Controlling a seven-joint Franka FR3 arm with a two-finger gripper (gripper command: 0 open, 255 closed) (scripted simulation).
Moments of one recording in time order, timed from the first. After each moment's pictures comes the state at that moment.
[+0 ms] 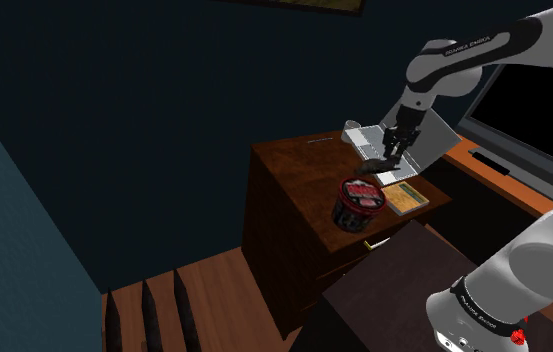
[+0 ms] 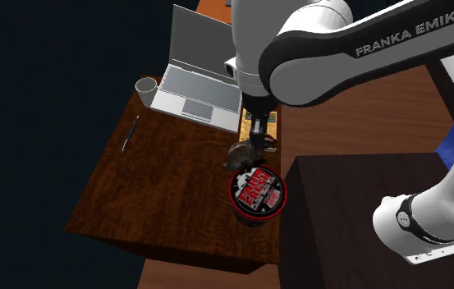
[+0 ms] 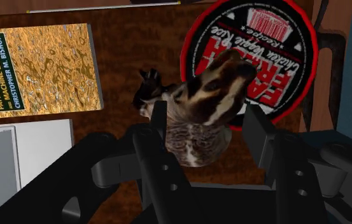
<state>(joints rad) -0.13 -0.10 -0.33 -2.32 0.03 2.06 -0.20</state>
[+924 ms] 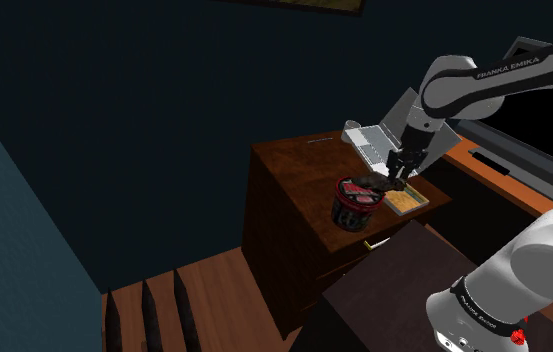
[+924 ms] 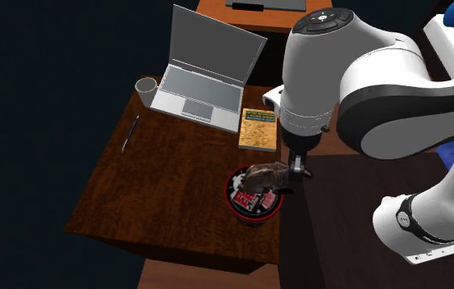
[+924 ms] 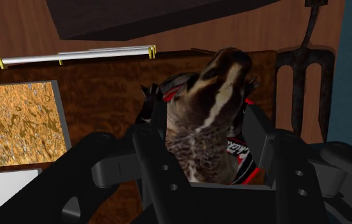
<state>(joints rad) -0.11 -0.39 -0.25 -2.65 -0.02 2.11 -0.06</state>
